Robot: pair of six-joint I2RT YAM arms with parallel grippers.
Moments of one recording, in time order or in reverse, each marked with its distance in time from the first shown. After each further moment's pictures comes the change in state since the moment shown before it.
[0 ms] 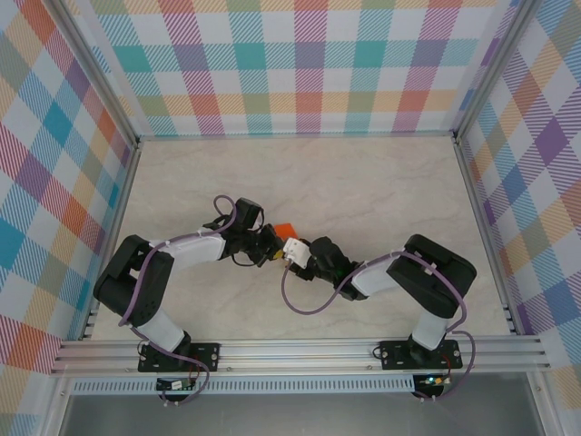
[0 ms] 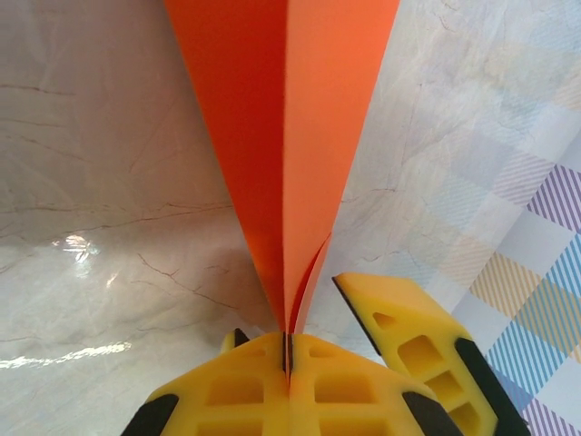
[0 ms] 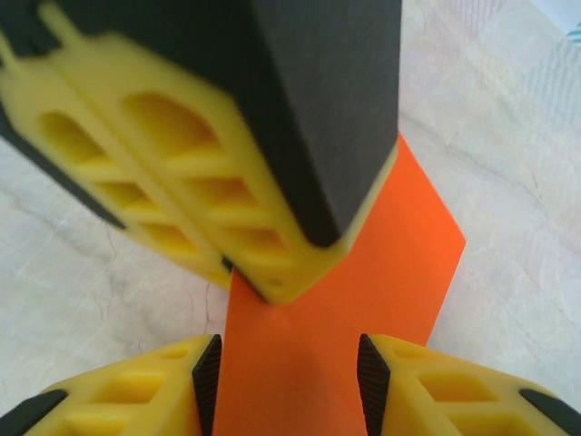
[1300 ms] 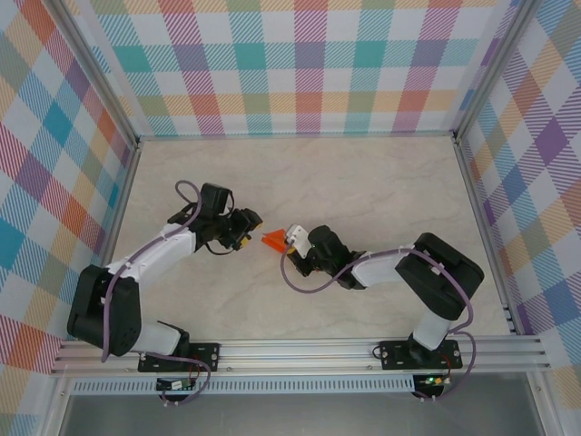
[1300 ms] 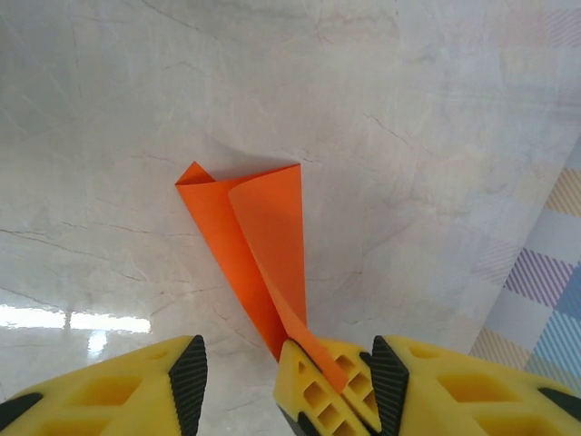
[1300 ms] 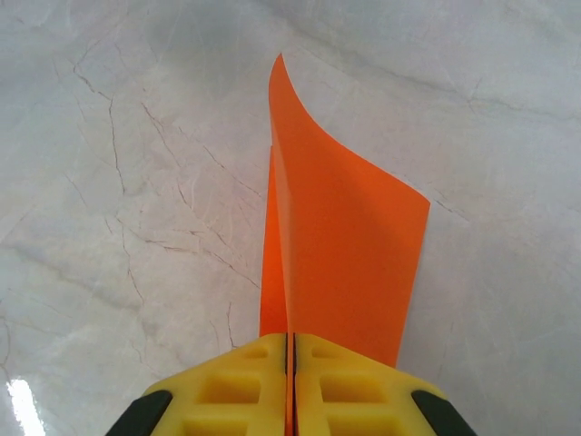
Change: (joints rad) left arm 0.177 -0.224 0.052 -0.253 -0.134 0.163; right arm -0.056 -0.039 0.094 -0.218 -0.140 0.309
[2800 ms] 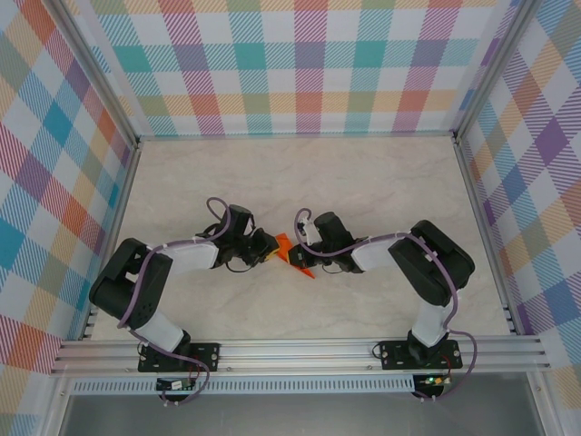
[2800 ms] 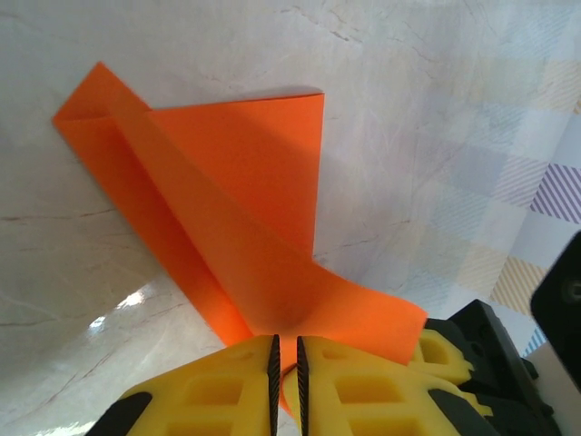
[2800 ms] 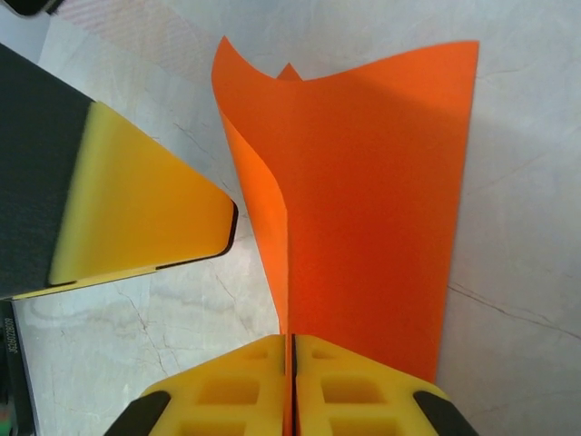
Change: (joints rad) left arm -0.127 0.203 -0.186 0.452 0.099 -0.020; right arm -0.135 0.102 0.091 -0.125 -0.414 0.612
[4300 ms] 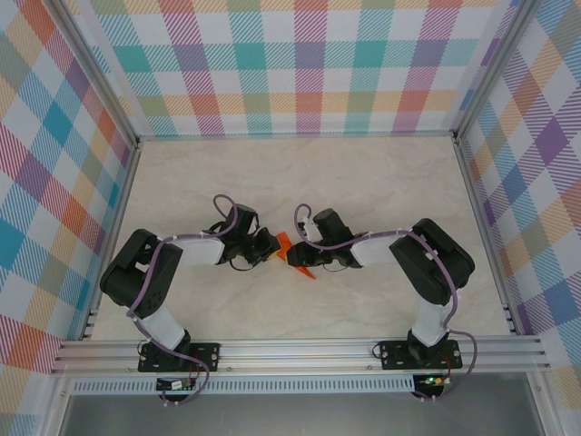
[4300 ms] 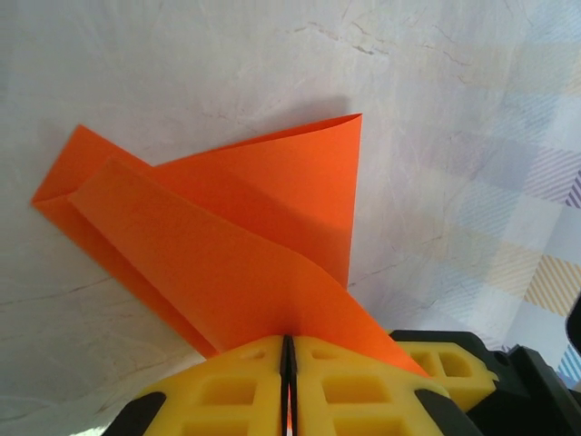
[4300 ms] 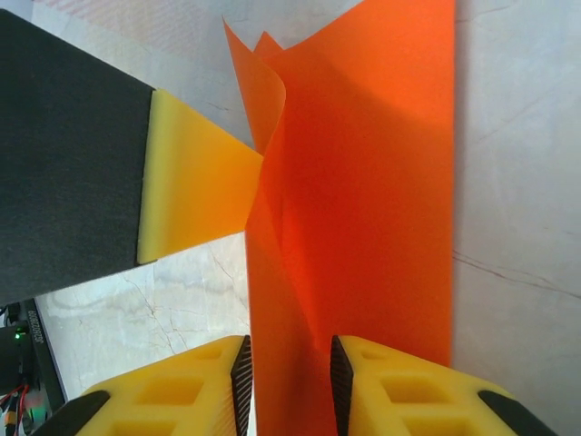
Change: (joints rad) left arm -0.005 0.087 0.043 0.001 -0.012 0.065; right arm -0.020 -0.008 0.048 -0.137 -0.046 0.030
